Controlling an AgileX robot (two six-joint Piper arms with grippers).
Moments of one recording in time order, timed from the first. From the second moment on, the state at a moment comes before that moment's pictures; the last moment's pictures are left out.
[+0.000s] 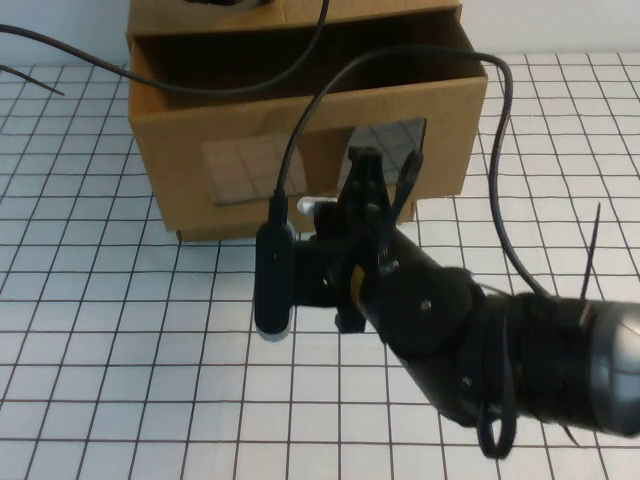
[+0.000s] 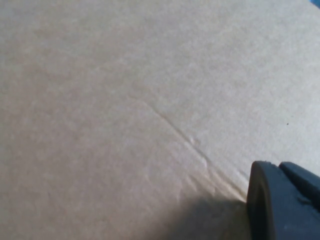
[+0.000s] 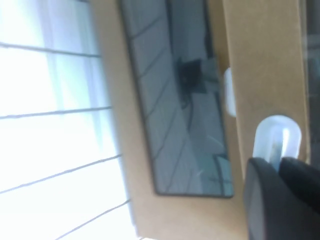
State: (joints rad) right arm 0.98 1.73 -1.13 -1.68 0.56 0.70; left arm -0.23 2.00 -2.14 -0.63 1.02 0.49
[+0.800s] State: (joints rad) right arm 1.17 1.56 -0.97 -1.49 0.69 0.96; left arm -0.23 1.98 -2.17 -0.61 1.07 0.48
